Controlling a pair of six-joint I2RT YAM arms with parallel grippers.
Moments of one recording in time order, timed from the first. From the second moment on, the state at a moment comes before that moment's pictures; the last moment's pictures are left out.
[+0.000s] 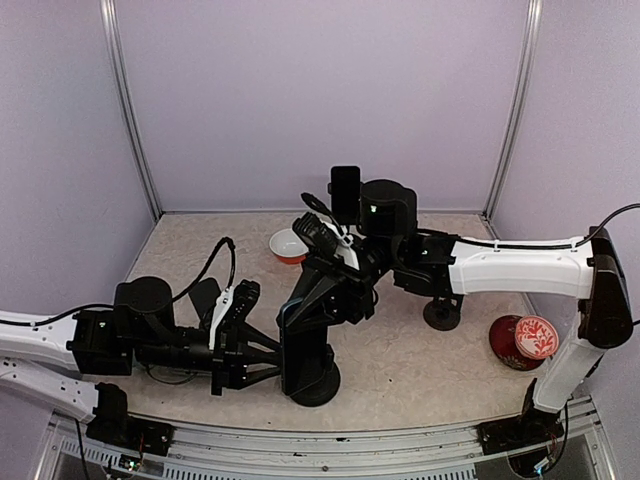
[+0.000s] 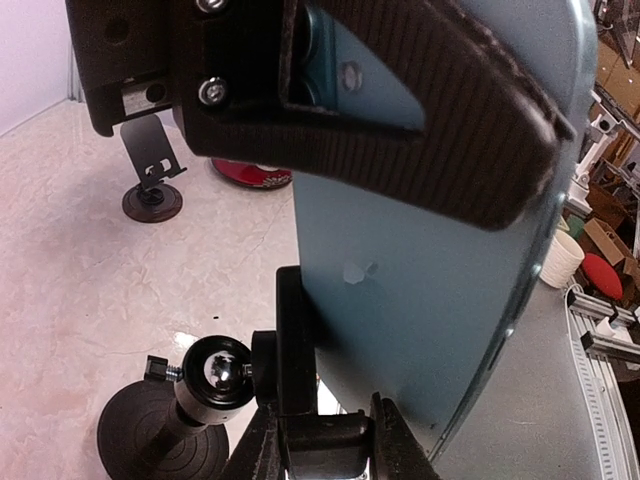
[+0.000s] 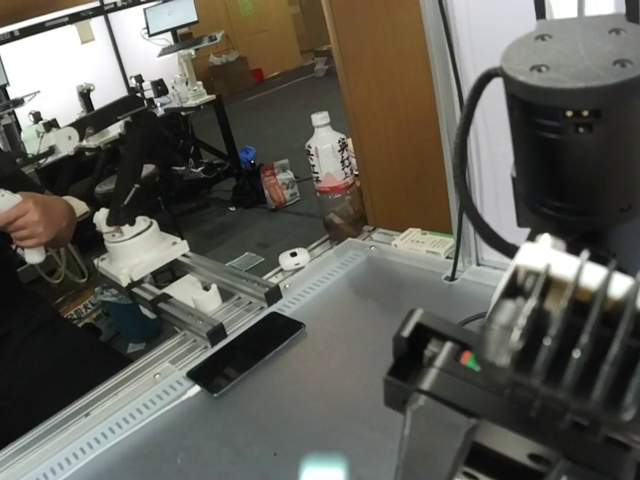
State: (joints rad) left arm -1.28 0.93 0.61 0.09 0.20 -0.24; right arm 1.04 1.68 1.30 0.31 -1.32 0.11
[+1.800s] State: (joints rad) left arm -1.22 0.89 0.59 0.05 0.13 -0.29; right arm 1.00 1.76 1.31 0.10 -1.26 -0.16
